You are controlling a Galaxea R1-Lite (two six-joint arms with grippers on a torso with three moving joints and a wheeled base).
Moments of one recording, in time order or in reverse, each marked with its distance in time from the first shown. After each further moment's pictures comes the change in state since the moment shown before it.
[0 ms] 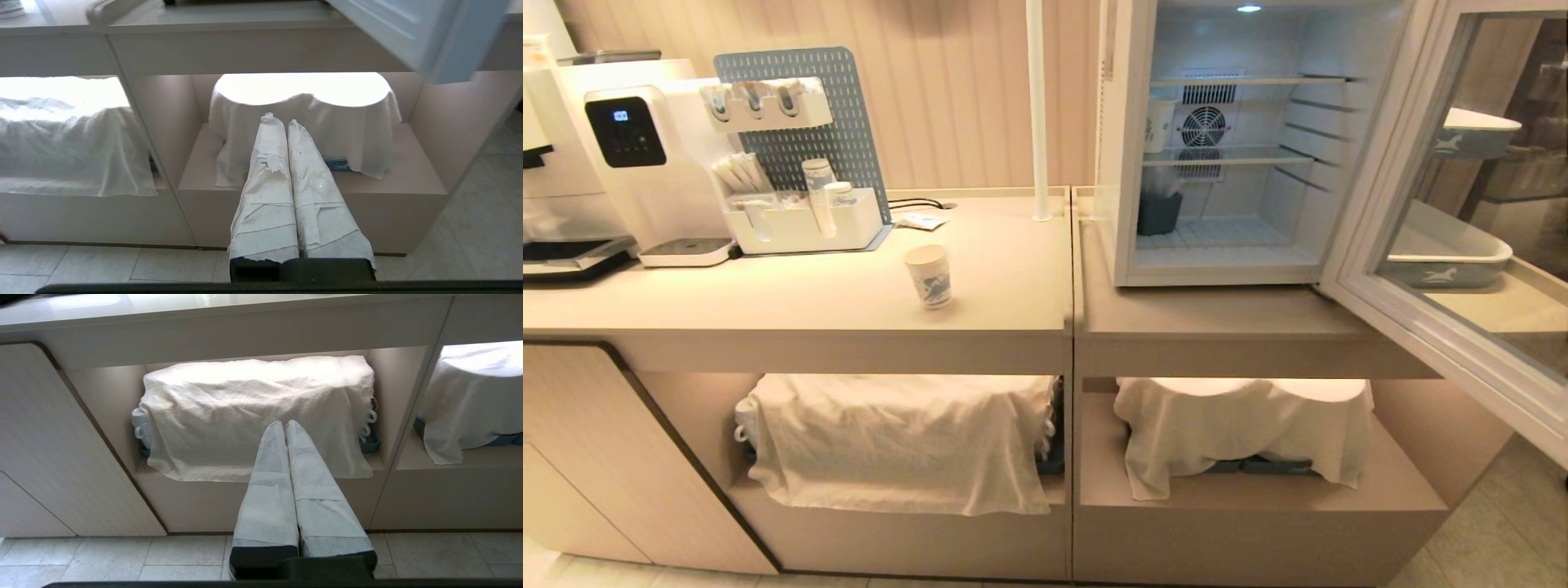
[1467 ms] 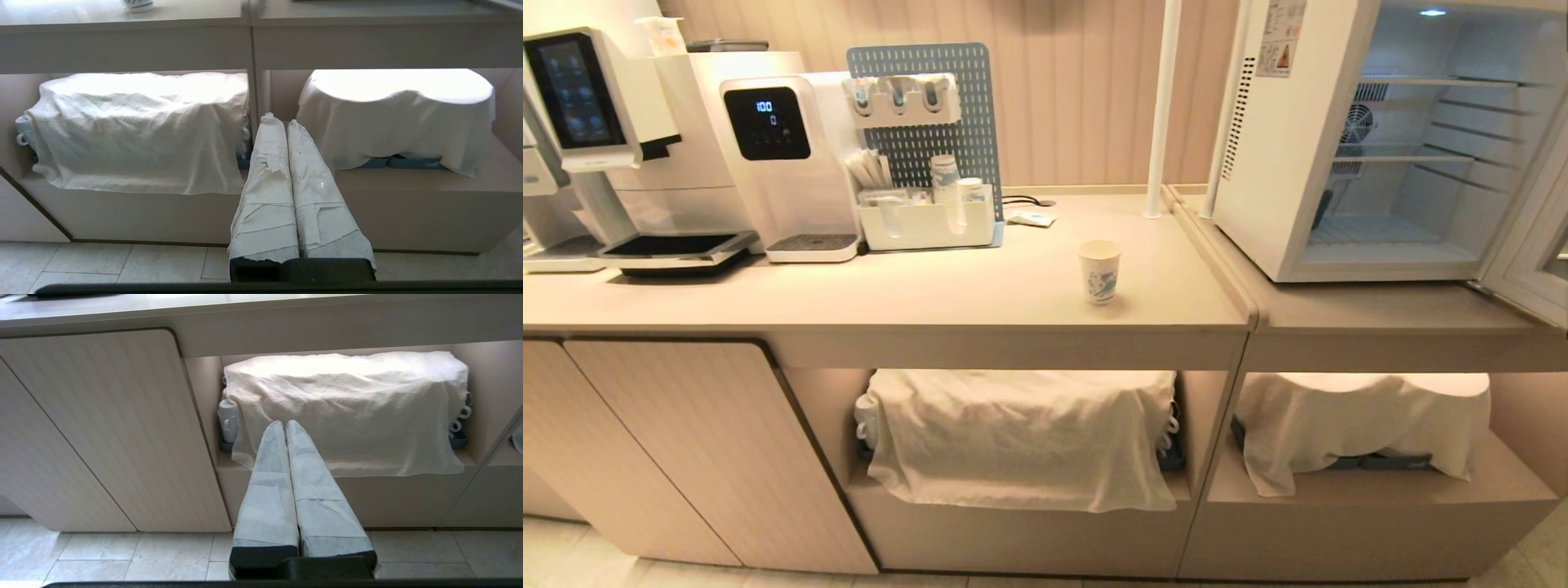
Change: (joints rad) left arm 0.000 0.000 0.000 -0.002 0.002 -0.014; right arm 0.000 0.000 0.000 0.000 0.000 -0.002
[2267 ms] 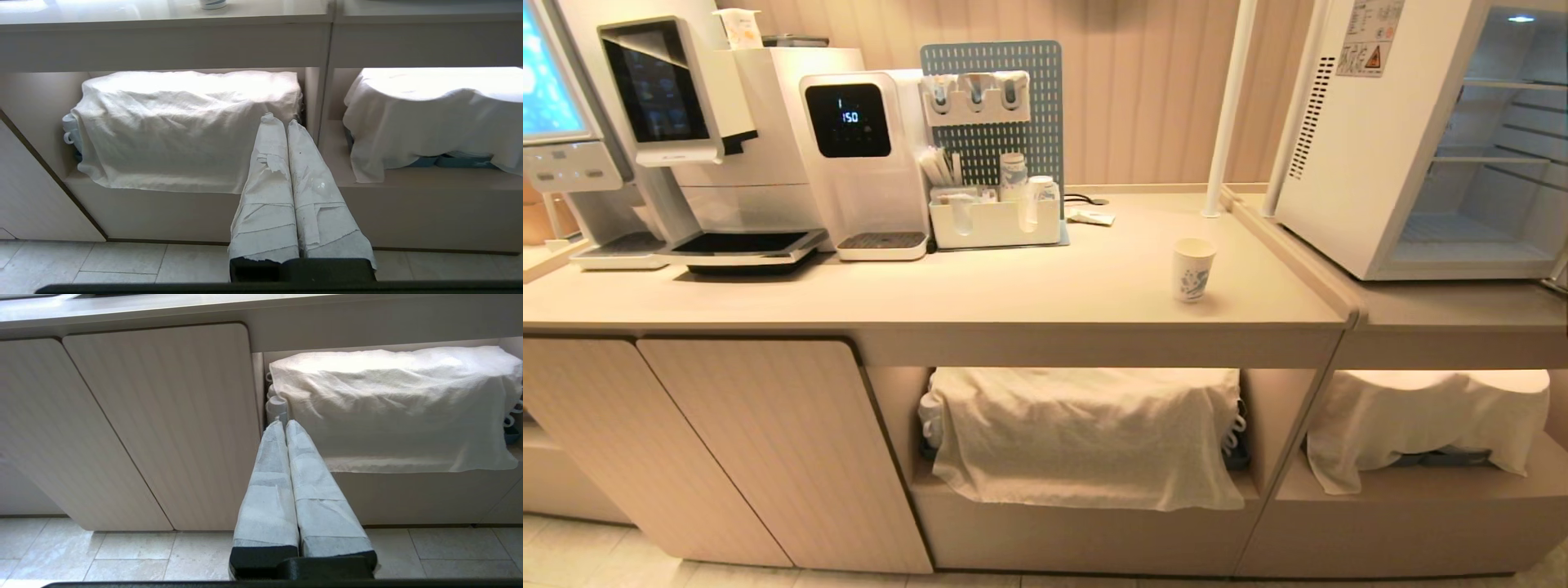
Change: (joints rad) left arm 0.000 0.000 0.000 0.000 -0.001 0.010; right arm 0.000 0.000 0.000 0.000 0.000 0.000
